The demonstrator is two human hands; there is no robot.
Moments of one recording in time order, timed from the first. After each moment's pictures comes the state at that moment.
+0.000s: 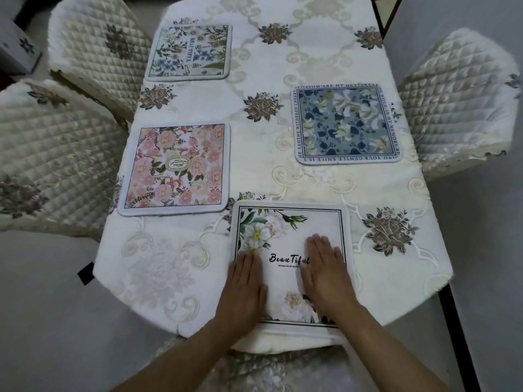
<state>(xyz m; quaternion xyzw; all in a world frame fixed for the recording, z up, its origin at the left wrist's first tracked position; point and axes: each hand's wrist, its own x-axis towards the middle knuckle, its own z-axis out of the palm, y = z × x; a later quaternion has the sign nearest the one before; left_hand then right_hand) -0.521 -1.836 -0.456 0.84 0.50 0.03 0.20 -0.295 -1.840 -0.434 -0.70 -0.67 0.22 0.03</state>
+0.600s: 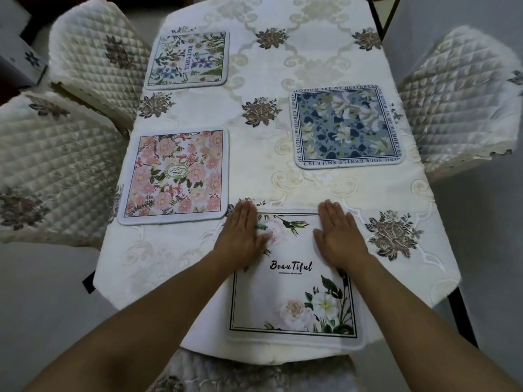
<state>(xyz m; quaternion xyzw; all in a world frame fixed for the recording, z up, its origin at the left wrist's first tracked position) -0.505 -1.696 -0.450 0.84 0.51 -0.07 0.16 -0.241 -1.752 -0.447 -0.71 -0.67 0.22 -0.03</state>
